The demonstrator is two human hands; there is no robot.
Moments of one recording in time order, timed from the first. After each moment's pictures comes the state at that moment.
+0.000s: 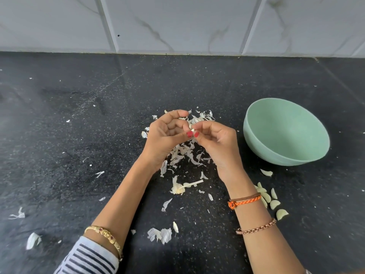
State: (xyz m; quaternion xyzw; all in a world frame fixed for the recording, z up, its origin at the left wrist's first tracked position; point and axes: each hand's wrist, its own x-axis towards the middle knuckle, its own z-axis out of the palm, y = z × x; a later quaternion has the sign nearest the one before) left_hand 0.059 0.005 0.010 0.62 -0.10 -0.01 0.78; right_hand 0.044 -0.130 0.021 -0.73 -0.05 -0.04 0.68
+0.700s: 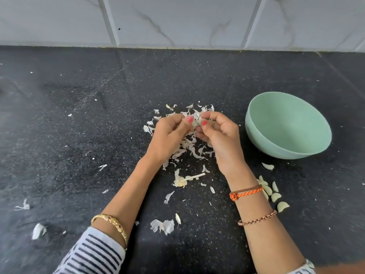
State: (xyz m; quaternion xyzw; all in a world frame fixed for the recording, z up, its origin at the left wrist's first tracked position) left_hand 0.059 0.002 0.002 0.75 -0.11 0.04 0.65; right_hand 0.041 -0.127 0.027 -0.66 0.05 0.01 0.75
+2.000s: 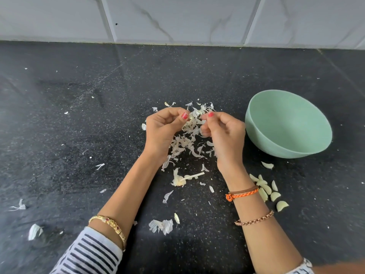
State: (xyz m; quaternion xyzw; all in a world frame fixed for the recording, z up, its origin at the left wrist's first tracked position) left_hand 0.056 -0.003 0.009 0.61 -0.03 0.06 0.79; right_hand 0.042 -0.126 0.019 -0.75 0.03 -0.15 0.65
